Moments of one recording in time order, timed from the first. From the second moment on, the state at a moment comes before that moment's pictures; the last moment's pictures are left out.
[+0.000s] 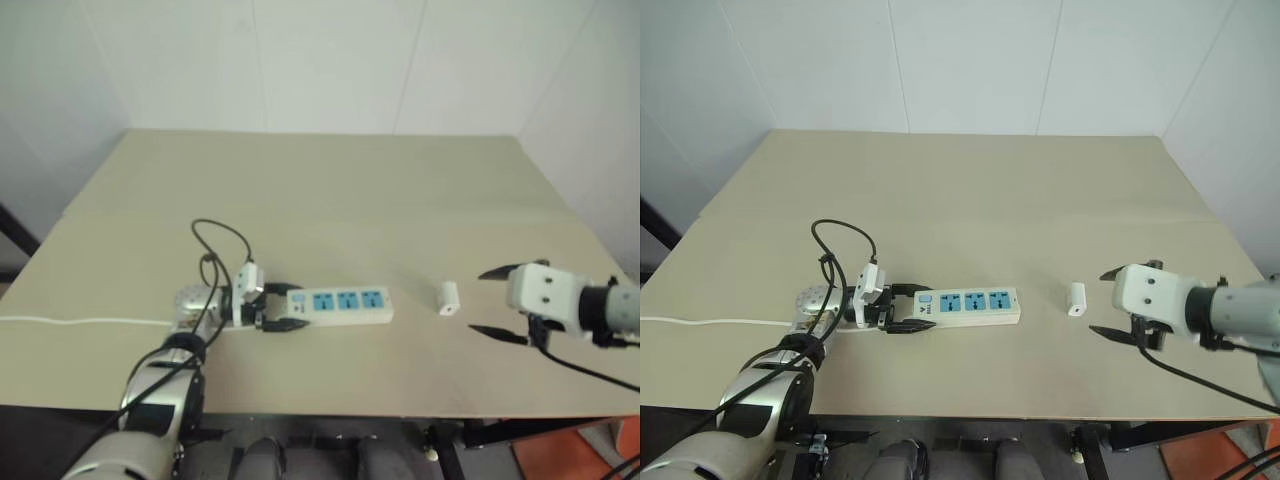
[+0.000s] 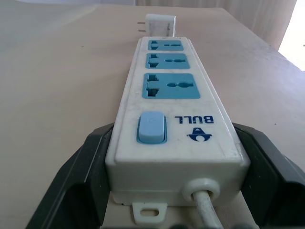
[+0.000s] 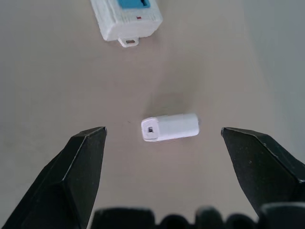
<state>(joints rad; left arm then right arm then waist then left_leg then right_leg) -0.82 0.32 0.05 1.23 -0.15 -0.55 -1.60 -0.13 -1.21 -0.15 -0.23 0.14 0.03 1.11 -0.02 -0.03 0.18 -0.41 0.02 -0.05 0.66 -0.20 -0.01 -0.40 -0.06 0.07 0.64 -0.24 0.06</state>
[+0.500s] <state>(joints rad) -0.80 0.33 0.02 1.17 -0.16 -0.55 -1.61 -1.00 -1.00 0.57 0.68 -0.08 -1.31 1.55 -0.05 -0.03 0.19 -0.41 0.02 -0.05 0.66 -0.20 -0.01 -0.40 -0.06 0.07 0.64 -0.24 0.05</state>
